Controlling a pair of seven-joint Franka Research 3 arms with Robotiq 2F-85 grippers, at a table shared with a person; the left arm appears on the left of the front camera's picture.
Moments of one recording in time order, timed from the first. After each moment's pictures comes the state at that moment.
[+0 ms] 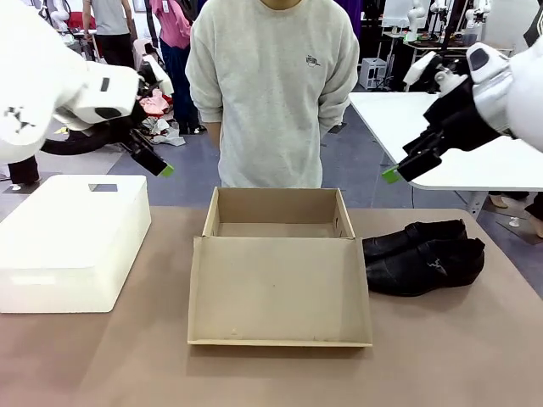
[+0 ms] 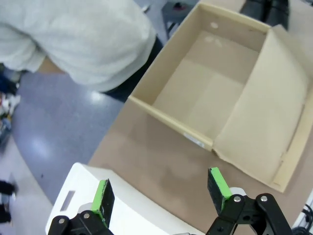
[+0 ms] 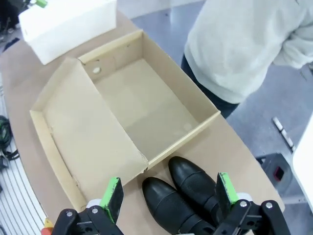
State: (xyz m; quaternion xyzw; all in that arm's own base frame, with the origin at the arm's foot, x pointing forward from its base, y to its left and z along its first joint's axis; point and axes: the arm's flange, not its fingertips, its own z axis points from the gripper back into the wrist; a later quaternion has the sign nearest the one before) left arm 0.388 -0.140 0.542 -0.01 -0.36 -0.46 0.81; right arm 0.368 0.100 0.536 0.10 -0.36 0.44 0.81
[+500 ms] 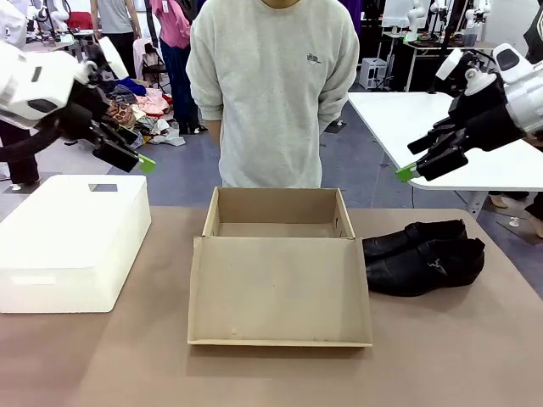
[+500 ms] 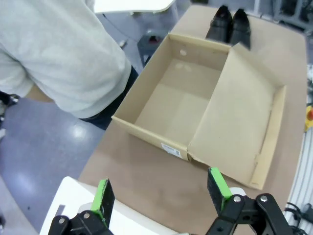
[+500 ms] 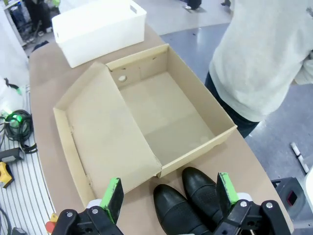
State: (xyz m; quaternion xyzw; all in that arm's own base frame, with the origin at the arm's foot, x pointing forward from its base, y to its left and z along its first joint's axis) left arm 0.359 -0.096 0.557 -0.10 -0.40 -0.48 0.78; right arm 0.369 0.076 0.529 0.17 -0.37 0.48 0.78
